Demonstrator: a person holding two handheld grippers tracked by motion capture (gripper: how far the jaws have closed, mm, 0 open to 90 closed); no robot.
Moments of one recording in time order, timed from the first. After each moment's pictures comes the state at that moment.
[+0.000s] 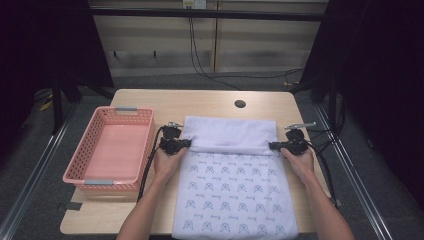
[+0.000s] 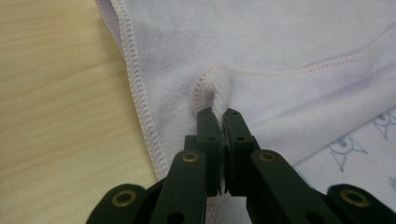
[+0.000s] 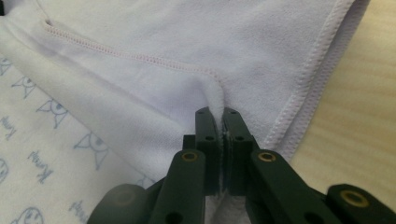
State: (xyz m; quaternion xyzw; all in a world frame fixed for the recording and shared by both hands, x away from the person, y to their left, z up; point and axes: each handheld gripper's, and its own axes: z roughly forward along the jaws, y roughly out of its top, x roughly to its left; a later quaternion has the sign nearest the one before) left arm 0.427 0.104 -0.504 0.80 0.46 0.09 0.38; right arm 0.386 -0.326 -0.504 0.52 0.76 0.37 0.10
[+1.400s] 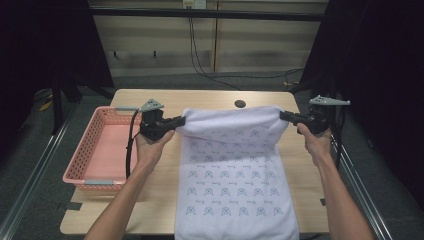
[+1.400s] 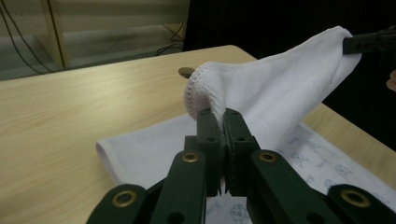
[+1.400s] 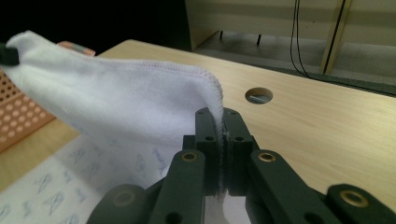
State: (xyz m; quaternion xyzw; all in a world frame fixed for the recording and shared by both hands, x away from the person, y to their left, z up) left arm 0.378 0.144 -0.384 0.74 0.38 0.09 0.55; right arm 0.370 -0.339 -0.386 0.44 0.72 0.51 0.18
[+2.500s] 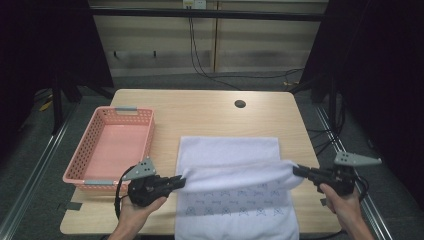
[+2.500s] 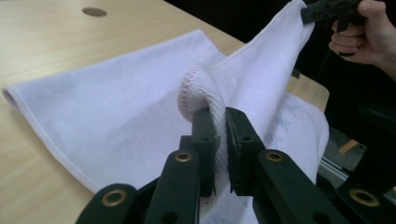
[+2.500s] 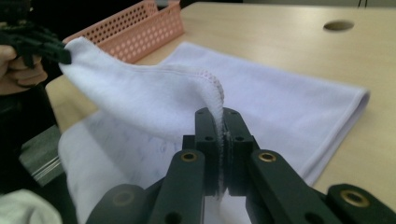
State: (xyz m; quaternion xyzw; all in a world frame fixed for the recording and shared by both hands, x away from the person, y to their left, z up) left arm 0.238 0.163 -0.430 0.79 0.29 0.01 0.54; right arm 0.212 -0.352 -0.420 0.40 0.74 0.54 0.10
